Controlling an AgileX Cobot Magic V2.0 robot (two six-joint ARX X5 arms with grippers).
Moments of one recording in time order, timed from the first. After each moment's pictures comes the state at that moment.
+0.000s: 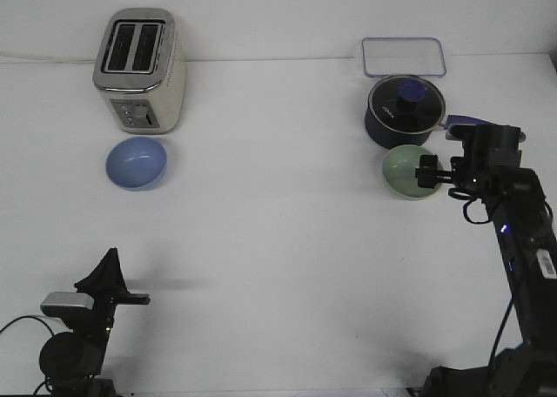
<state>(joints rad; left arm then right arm) -0.08 0.01 0.03 0.15 -0.02 -0.09 -0.17 1.52 1.36 -0.75 -0.05 0.02</state>
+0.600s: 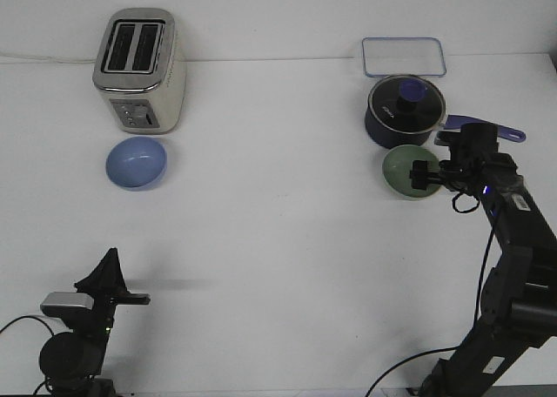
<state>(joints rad) -0.08 0.01 0.03 0.15 -0.02 -0.09 -0.22 1.85 1.39 -0.65 -0.11 -0.01</state>
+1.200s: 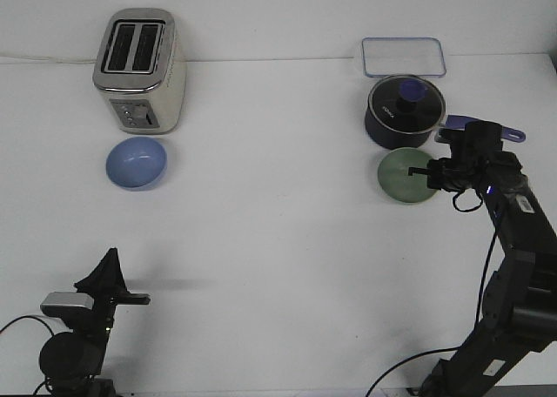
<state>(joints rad) -0.08 0.01 0.03 0.15 -0.02 -0.09 -0.22 1.81 1.40 -0.69 -0.23 0.00</state>
